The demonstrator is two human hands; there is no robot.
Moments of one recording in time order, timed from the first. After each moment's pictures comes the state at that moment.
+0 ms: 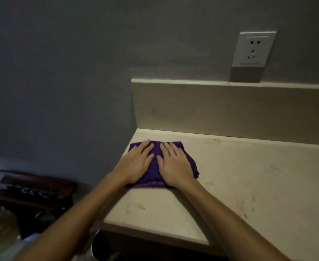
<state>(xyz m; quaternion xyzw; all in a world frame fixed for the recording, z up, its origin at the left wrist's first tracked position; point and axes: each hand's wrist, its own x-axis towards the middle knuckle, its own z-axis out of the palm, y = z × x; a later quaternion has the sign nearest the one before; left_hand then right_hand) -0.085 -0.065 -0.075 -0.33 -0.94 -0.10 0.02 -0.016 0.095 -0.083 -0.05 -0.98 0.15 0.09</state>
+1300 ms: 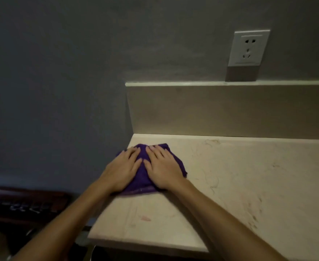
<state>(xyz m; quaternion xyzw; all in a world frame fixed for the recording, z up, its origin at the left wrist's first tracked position) -0.114 -0.097 -0.078 -0.34 -0.93 -0.11 0.03 -0.046 0.071 -0.086 -0.01 -0.98 0.16 0.08</state>
